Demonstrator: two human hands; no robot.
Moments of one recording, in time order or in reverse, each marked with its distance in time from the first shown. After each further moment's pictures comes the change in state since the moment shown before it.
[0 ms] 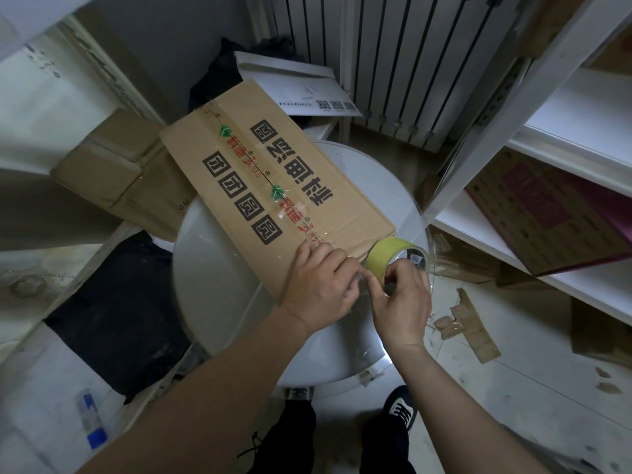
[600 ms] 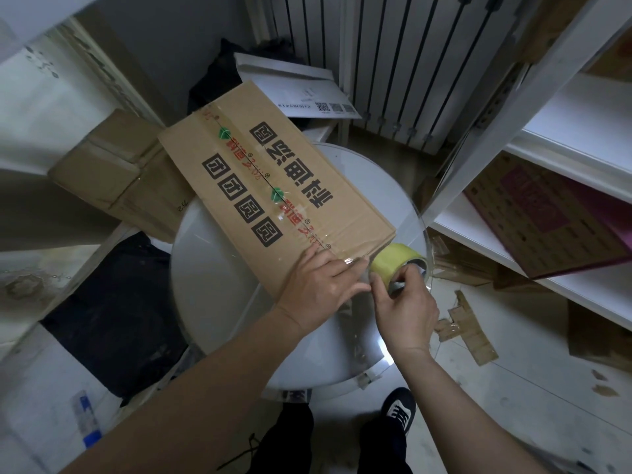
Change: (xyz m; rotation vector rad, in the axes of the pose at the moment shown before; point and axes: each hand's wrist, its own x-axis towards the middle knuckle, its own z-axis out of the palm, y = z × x) left_hand 0.000 -0.010 0.010 -0.028 0.020 0.089; right_hand 0.002 -0.003 -0.009 -0.034 -0.019 0.145
